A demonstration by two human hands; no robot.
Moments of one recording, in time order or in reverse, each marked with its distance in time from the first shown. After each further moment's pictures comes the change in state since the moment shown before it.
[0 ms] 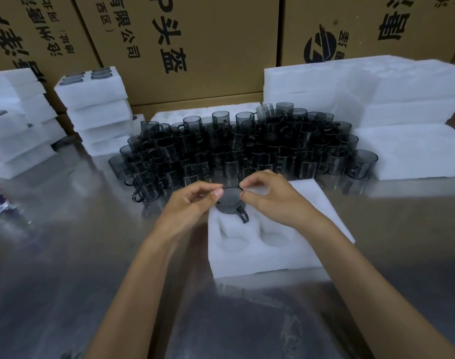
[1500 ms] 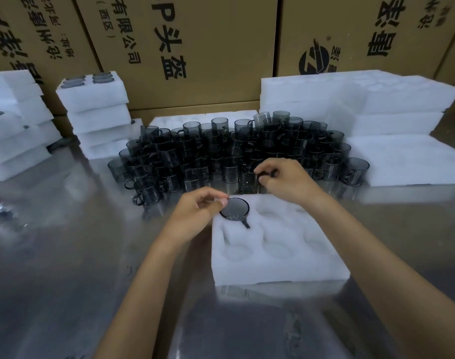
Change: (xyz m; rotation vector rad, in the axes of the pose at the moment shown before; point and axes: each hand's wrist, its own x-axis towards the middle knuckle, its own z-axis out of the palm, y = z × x) left_hand 0.004 -0.004 0.004 0.088 -0.018 0.040; right_hand 0.029 -0.003 -0.030 -0.205 0.106 0.025
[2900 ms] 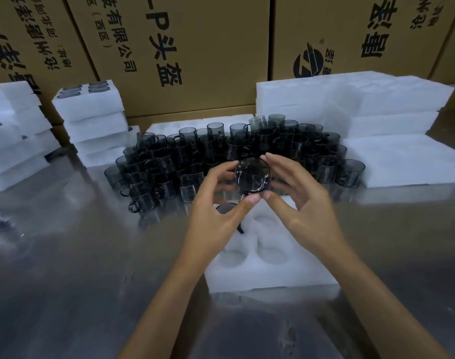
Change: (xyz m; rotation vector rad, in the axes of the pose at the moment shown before) left_hand -0.028 0.041 0.043 -0.013 0.141 0.399; right_hand -0.077 0.004 0.002 0.577 0.221 -0.428
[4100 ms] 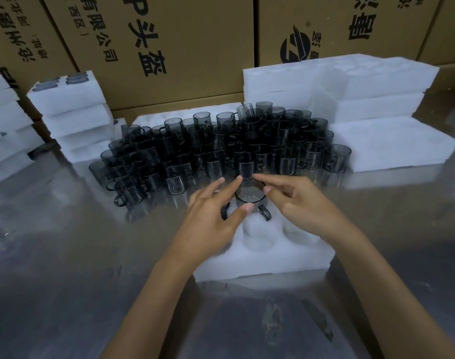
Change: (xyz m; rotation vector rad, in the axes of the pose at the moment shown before) left_hand -0.009 -0.006 0.009 0.568 -0.327 -0.171; right_hand -0.002 0.002 -0.032 -0.270 -0.220 0.418
